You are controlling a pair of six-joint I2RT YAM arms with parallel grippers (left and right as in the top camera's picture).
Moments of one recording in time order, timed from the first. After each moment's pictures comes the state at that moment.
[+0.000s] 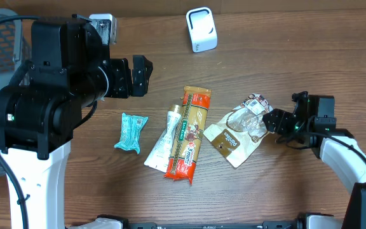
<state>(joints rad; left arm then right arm) -0.19 1.45 2.07 -1.41 0.12 -0.18 -0.07 1.47 0.66 -0.25 -0.41 0.31</state>
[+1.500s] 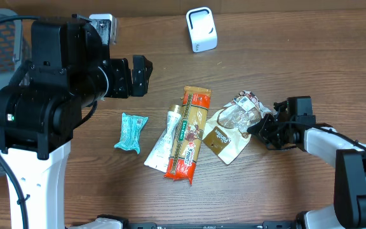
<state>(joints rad) -0.19 1.45 2.07 -1.41 0.12 -0.18 0.04 1.68 0.67 -0.17 -0.62 0.65</state>
